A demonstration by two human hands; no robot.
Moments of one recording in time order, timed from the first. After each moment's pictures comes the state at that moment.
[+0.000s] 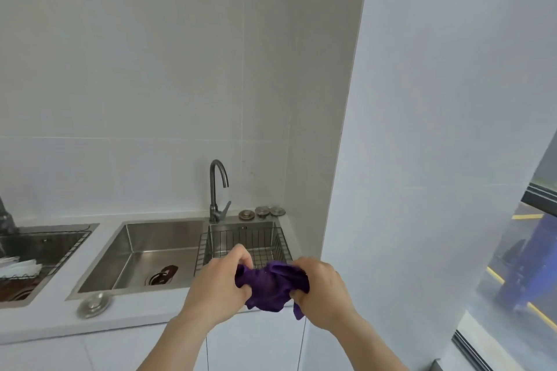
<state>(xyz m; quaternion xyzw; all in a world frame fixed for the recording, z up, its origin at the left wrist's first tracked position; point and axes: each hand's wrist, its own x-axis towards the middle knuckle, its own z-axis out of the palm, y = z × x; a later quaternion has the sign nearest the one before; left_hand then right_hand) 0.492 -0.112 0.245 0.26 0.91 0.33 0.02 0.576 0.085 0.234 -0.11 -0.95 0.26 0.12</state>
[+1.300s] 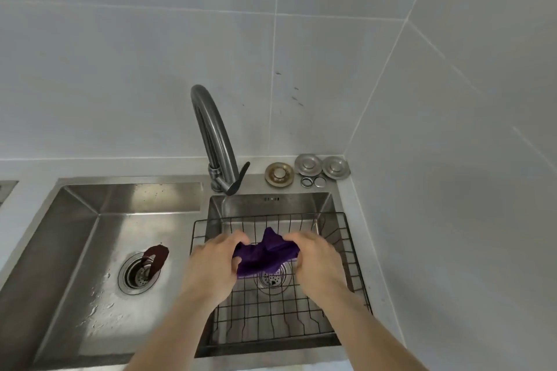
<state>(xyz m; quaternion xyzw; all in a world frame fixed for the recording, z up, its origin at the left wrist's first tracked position) -0.007 -0.001 0.015 0.19 0.96 0.17 0.13 0.056 0.193 0.018 -0.13 -0.96 0.24 -0.08</state>
